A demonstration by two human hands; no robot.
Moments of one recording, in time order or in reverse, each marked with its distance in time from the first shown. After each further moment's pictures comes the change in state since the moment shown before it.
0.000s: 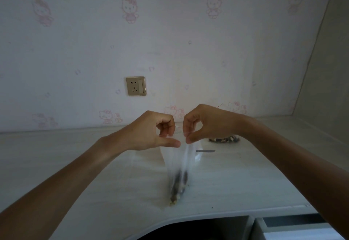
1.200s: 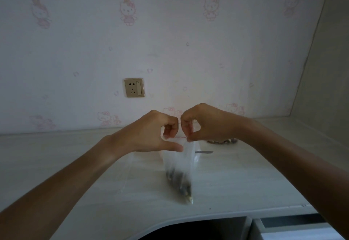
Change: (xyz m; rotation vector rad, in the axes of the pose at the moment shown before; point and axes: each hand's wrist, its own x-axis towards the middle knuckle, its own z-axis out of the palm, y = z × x) left_hand 0.009 0.003 0.003 0.214 -0.008 0.122; right_hand -0.005 -0.009 -0.003 -0.172 0.052 -0.069
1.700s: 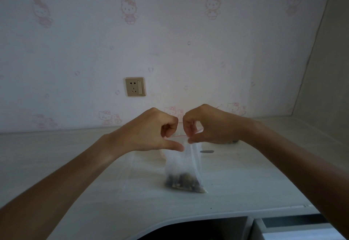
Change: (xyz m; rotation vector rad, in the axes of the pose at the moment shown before) left_hand -0.002 0.002 -0.005 0.064 0.018 0.041; right_hand -0.004 0.007 0.002 0.018 -0.002 -0.029
